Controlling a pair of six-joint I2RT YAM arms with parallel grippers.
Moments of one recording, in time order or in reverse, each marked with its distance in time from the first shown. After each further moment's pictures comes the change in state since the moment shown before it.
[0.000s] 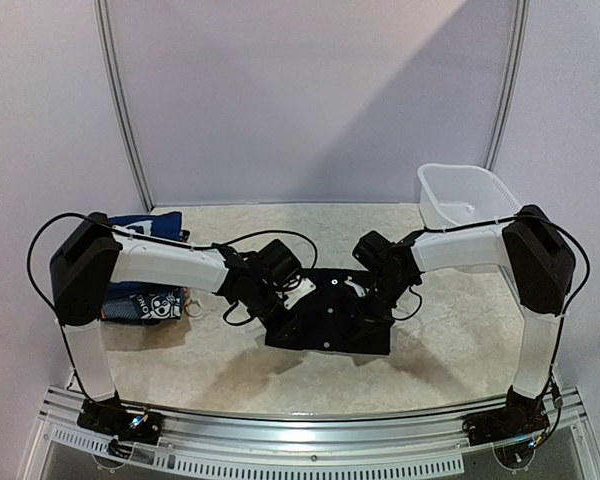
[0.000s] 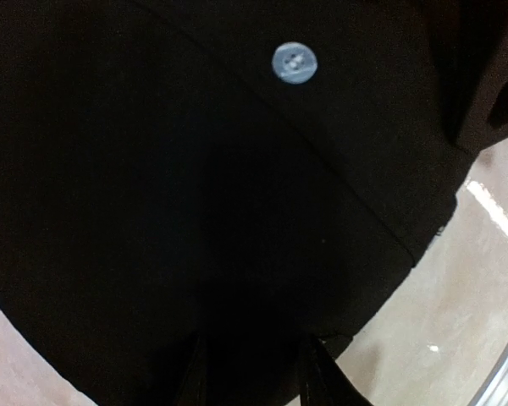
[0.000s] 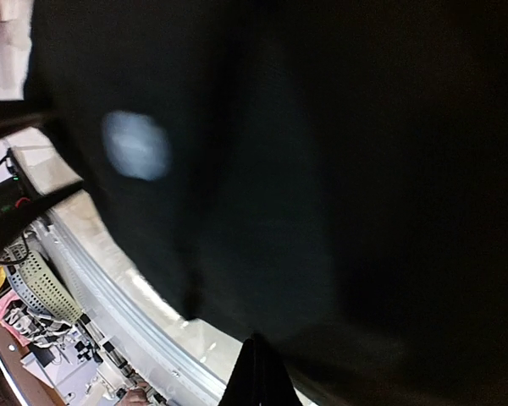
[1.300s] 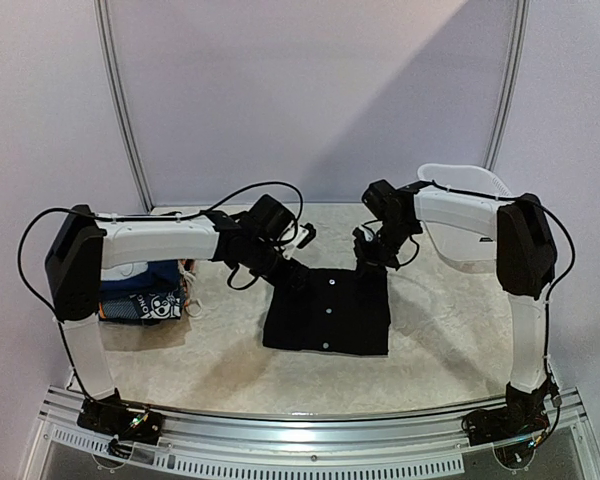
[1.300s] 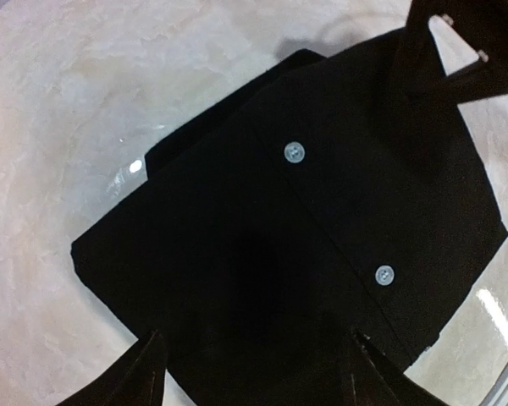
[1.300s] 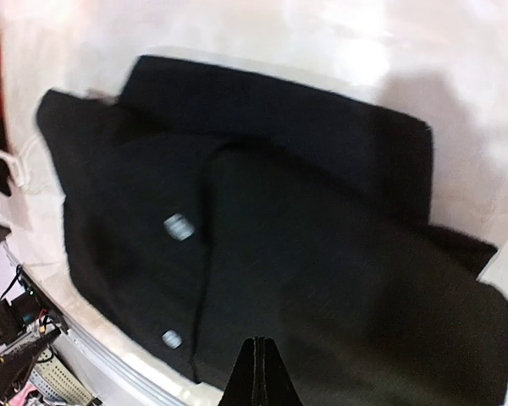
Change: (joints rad) left arm 0.097 -0.009 0.192 -0.005 -0.109 -0.122; right arm -0.177 0.164 0.471 -0.258 0.196 -0.023
